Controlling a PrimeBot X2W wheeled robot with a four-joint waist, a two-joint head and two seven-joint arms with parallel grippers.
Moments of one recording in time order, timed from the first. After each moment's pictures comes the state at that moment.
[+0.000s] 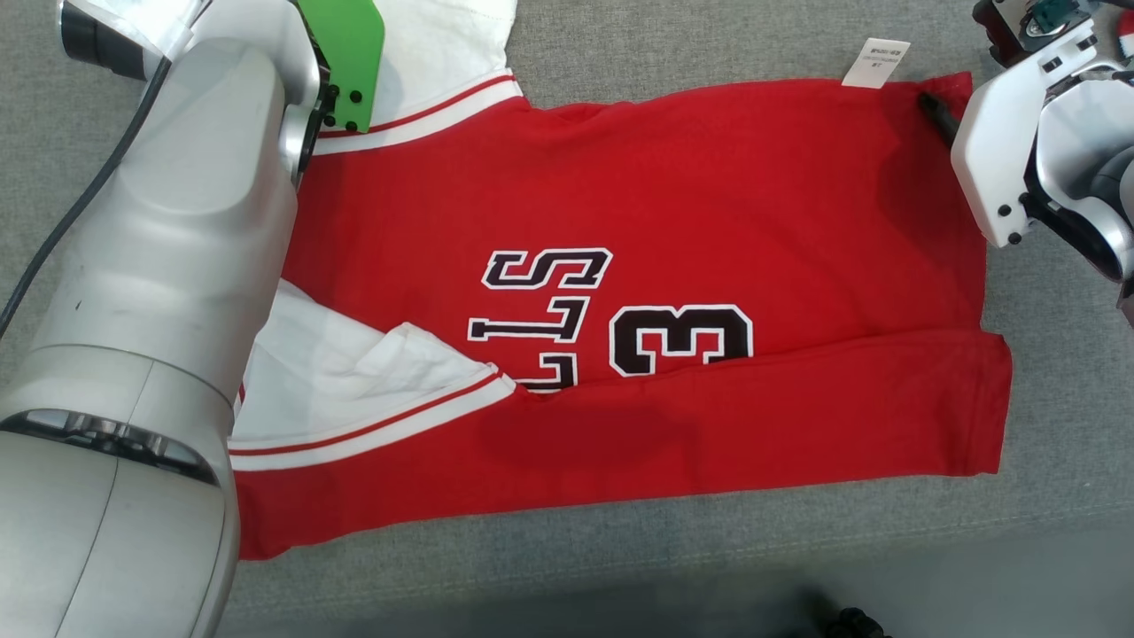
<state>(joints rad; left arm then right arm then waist) -1.34 0.08 -0.59 1.20 -0.34 -0.01 0.21 -0.91 -0.62 0.53 0.24 0.38 0.13 0.69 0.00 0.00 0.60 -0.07</state>
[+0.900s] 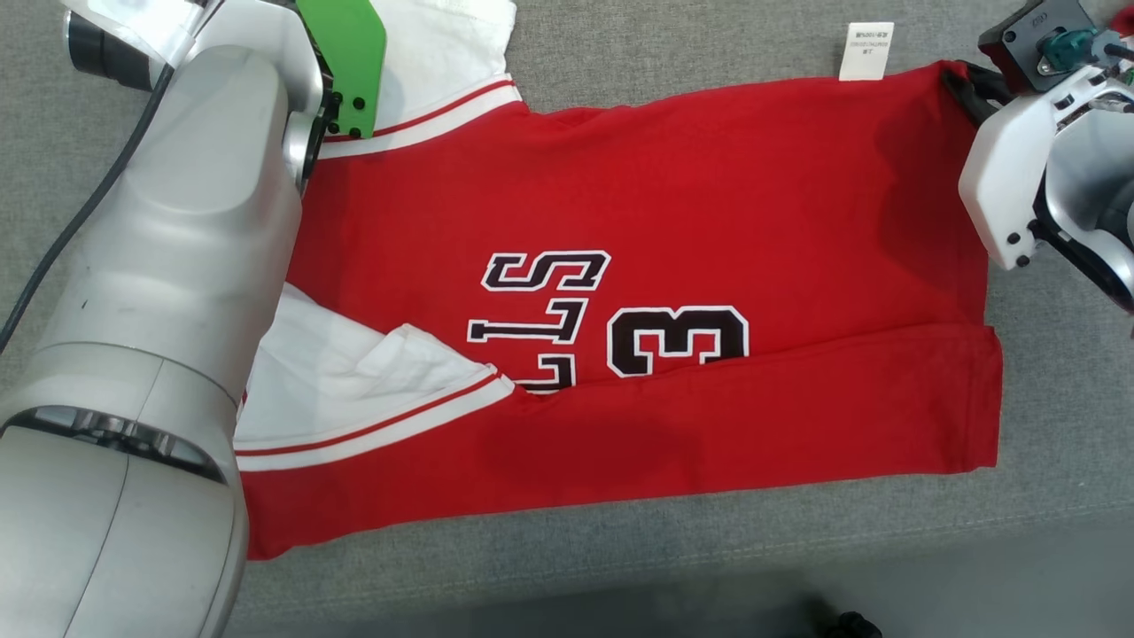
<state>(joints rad) -1.36 0.06 -0.62 1.25 -0.38 -0.01 0.18 -0.86 -0.67 0.55 0.17 0.36 0.13 0.53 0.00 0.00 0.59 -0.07</state>
